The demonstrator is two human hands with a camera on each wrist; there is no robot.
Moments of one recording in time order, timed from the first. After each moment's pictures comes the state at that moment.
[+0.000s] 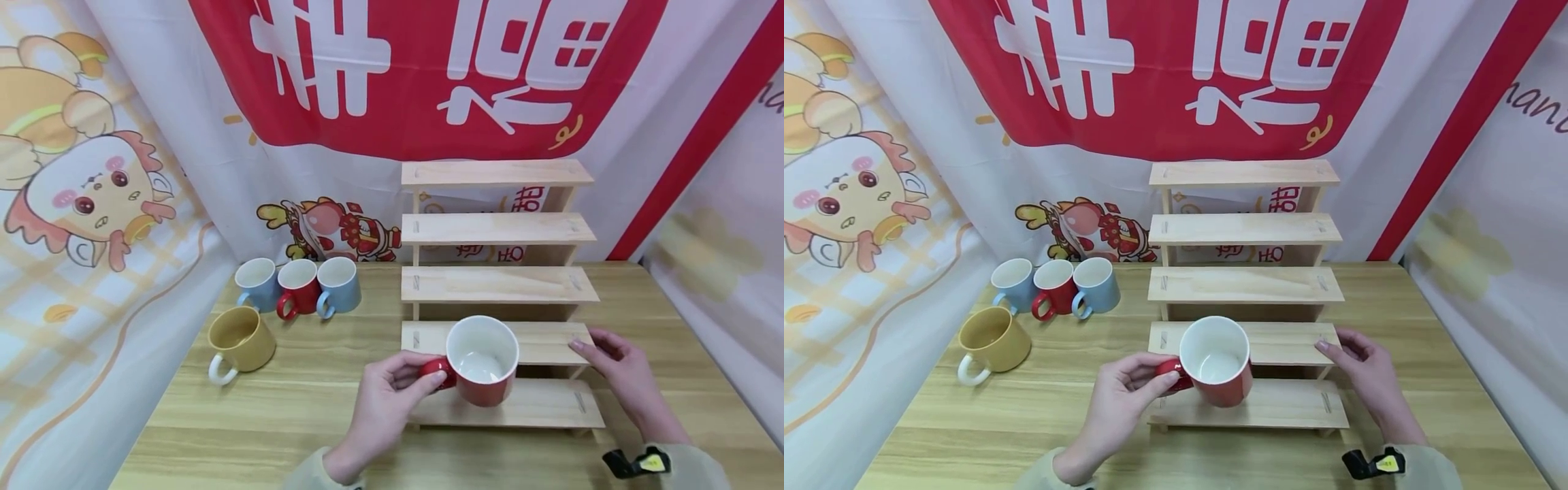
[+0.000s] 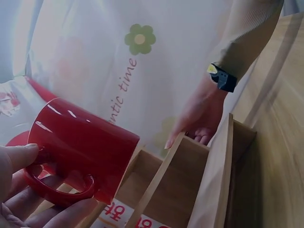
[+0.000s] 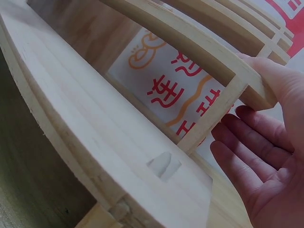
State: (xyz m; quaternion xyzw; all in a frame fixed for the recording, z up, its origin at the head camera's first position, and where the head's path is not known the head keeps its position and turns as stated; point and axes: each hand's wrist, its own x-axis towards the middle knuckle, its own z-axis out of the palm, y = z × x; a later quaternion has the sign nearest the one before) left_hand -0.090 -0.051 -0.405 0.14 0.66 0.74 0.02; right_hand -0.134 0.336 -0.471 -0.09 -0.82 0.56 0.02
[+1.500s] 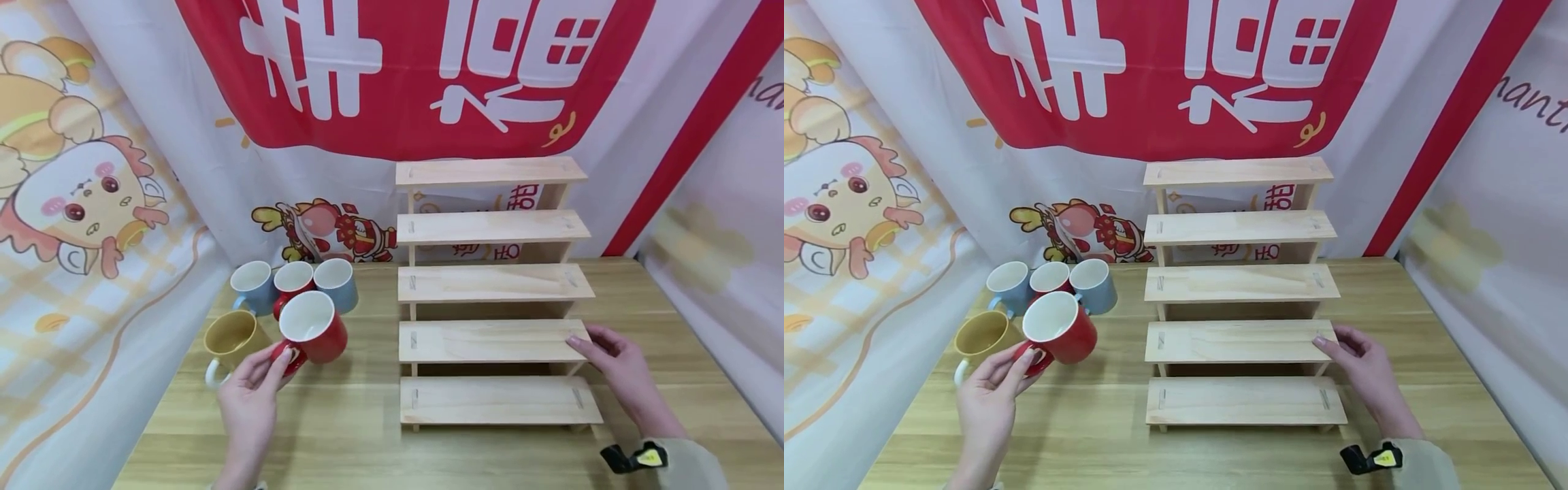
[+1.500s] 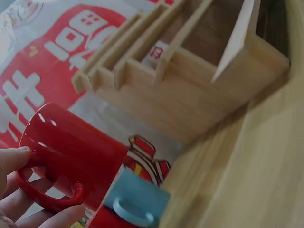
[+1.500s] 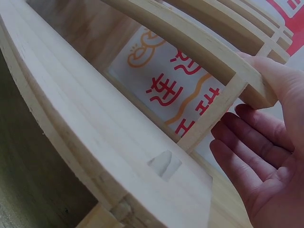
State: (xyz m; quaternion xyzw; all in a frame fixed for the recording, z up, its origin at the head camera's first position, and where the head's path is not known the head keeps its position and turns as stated) left_hand -0.105 -0.195 -0.436 -0.11 0.64 0.72 -0.25; right_hand -0.134 0.337 -0.473 -0.08 -0.82 0.57 0.02
